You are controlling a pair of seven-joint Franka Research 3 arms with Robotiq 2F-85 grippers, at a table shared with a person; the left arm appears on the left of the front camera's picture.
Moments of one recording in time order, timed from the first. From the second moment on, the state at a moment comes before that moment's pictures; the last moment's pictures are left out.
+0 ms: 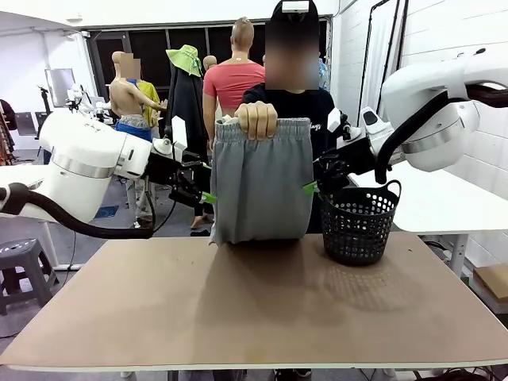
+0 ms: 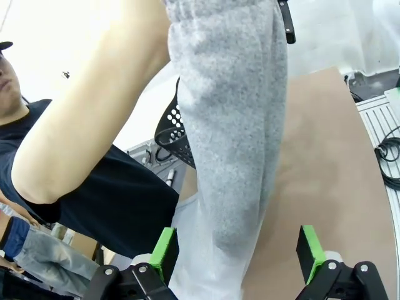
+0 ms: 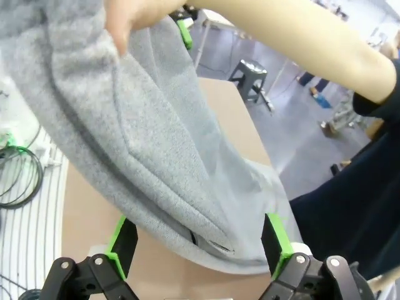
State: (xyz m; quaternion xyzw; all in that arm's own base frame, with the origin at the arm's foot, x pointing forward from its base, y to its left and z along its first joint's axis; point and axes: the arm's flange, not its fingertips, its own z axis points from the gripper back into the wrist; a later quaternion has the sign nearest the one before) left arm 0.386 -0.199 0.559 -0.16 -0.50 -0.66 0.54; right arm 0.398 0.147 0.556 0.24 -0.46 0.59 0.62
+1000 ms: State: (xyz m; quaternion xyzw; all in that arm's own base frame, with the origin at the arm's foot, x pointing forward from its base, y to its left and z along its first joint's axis) left arm 0.394 -0.207 0.543 -0.27 -0.52 -0.63 0.50; right arm 0.403 0.161 0.551 0.28 -0.51 0.59 0.56
